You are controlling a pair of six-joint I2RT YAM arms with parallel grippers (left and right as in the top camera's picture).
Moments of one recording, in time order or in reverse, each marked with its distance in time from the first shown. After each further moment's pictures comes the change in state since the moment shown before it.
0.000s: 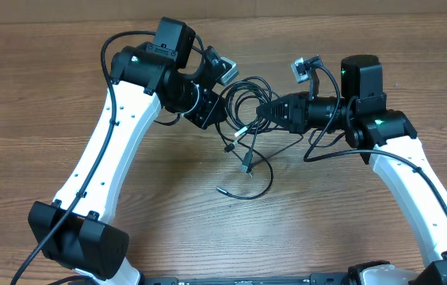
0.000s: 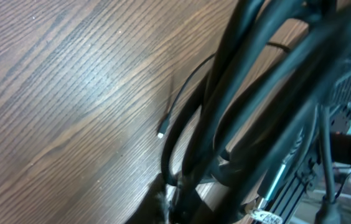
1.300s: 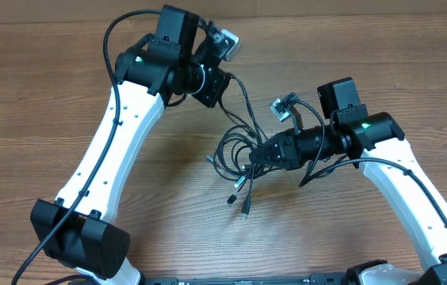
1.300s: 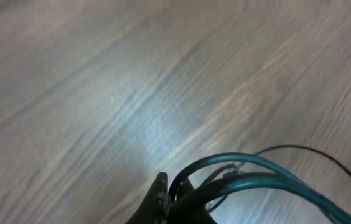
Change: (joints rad) left arm -0.007 0.006 0.000 0.317 -0.142 -0.061; right arm 0.091 0.000 0.002 -0.463 -0.057 -0.326
